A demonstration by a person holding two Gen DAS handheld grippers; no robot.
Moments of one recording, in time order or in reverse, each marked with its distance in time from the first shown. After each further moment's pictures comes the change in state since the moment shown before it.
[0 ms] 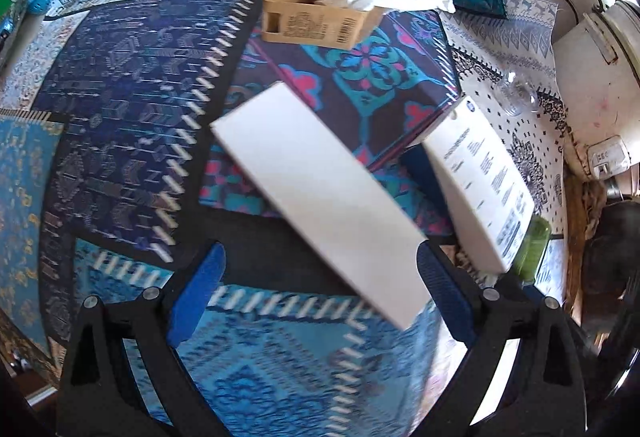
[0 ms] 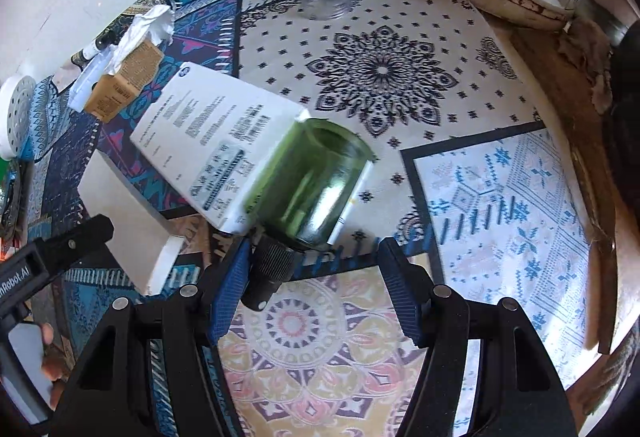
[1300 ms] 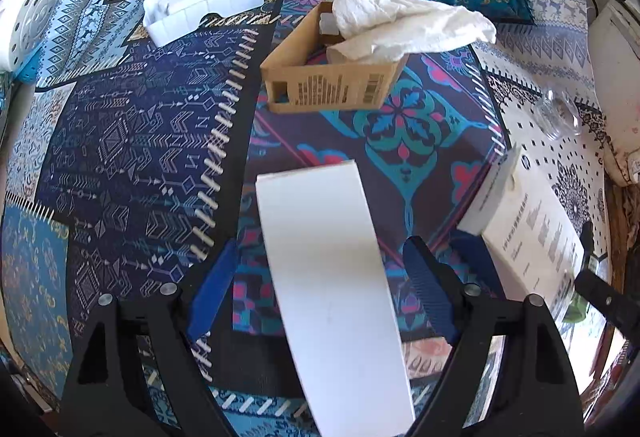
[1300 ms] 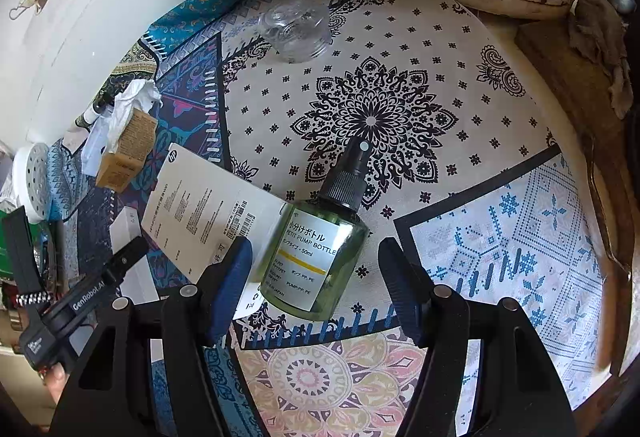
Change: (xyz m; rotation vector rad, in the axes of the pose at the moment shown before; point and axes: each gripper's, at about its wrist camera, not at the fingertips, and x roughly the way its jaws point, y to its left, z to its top) left arm 0.023 0.010 0.048 0.117 -0.065 0.122; right arm 0.011 -0.014 0.048 0.129 -0.003 0.136
